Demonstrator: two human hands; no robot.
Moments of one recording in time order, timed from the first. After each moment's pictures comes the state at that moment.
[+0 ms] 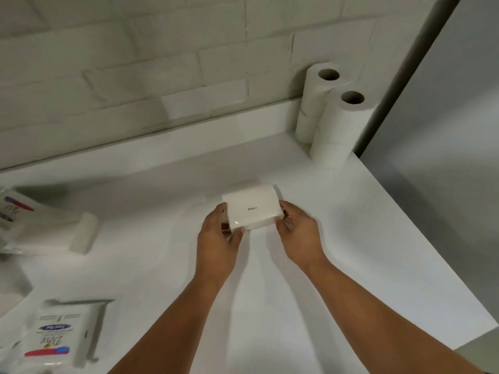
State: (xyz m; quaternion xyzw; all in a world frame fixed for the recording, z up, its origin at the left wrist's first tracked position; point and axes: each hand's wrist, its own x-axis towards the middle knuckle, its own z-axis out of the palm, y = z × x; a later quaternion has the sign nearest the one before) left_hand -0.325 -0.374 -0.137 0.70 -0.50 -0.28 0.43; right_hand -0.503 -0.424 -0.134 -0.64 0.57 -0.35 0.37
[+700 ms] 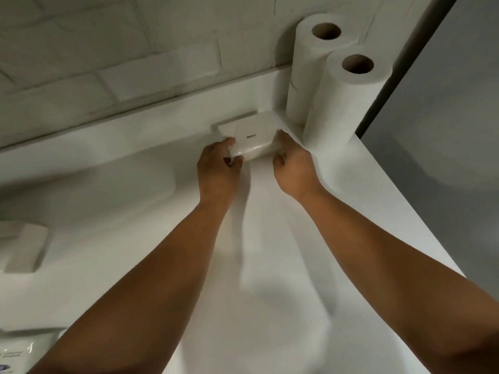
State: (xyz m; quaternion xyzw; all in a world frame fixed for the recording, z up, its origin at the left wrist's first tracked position) left_hand -0.355 -0.545 -0.141 0.73 -0.54 -0.18 0.38; right_hand -0.518 -0.569 -0.130 -0.70 0.58 -0.31 0.27
